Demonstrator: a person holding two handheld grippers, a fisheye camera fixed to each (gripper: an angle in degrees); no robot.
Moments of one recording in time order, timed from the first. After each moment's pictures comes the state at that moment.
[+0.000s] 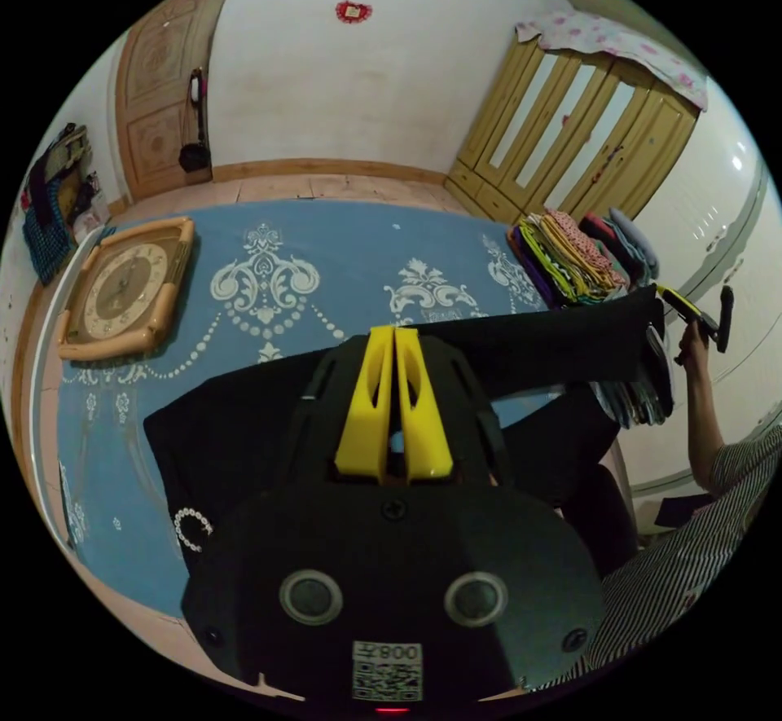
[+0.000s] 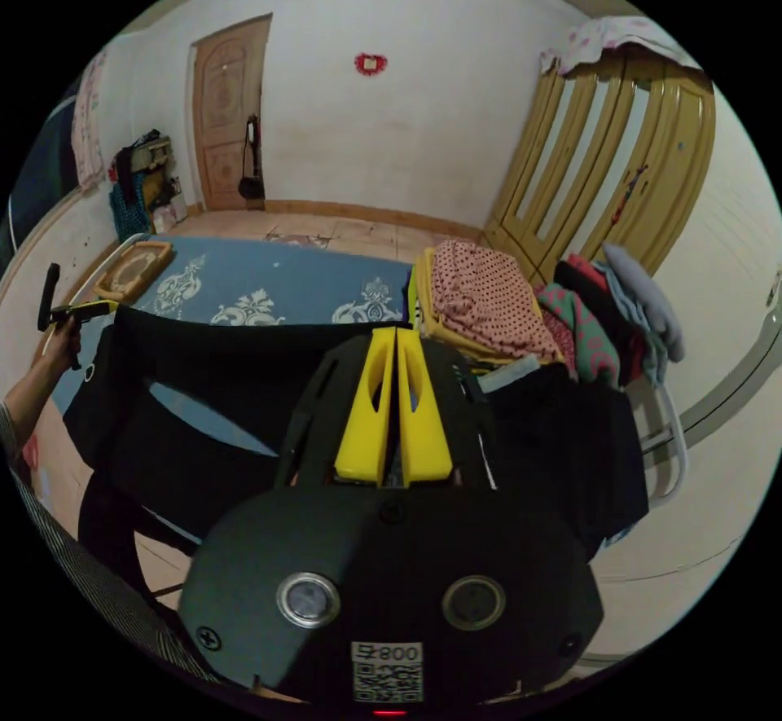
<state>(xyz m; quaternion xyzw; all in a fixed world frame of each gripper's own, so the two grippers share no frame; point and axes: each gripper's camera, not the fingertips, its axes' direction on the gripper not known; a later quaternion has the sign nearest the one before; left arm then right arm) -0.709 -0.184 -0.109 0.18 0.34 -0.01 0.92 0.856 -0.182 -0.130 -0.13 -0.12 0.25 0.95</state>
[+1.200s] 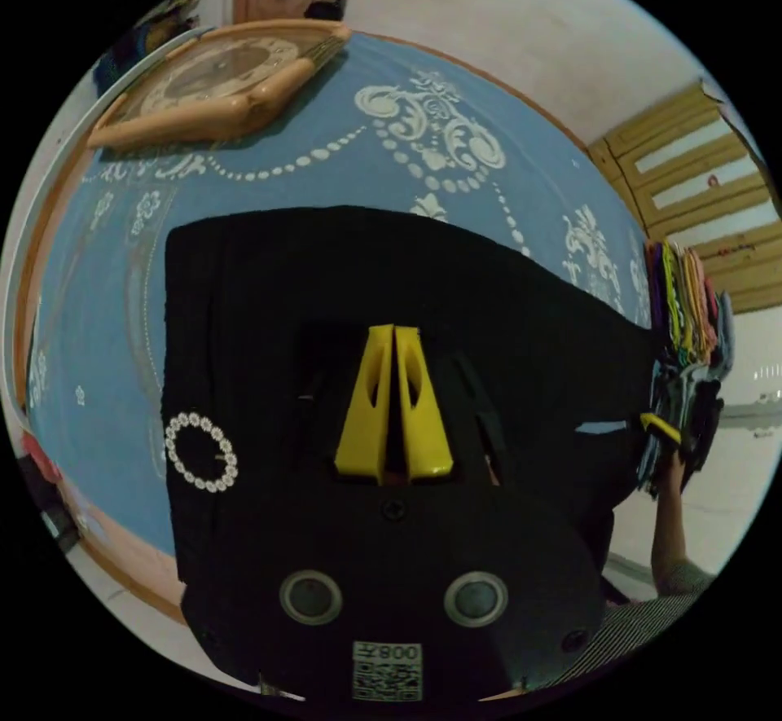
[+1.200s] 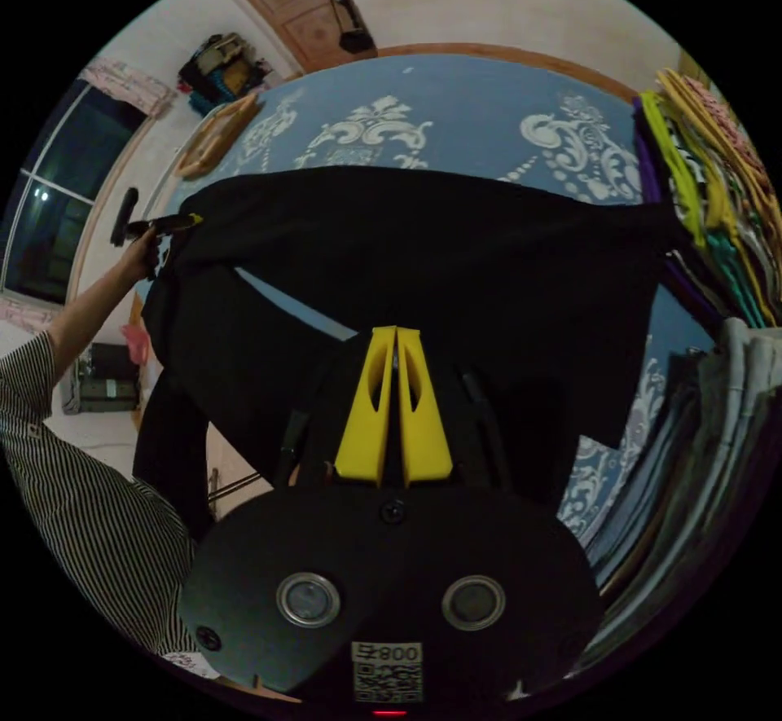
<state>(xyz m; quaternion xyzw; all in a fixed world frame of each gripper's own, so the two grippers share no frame) -0.844 -0.068 0.104 -0.05 0.30 -0.17 0.94 0.682 -0.069 0.025 -0.31 -0.43 0.16 0.84</state>
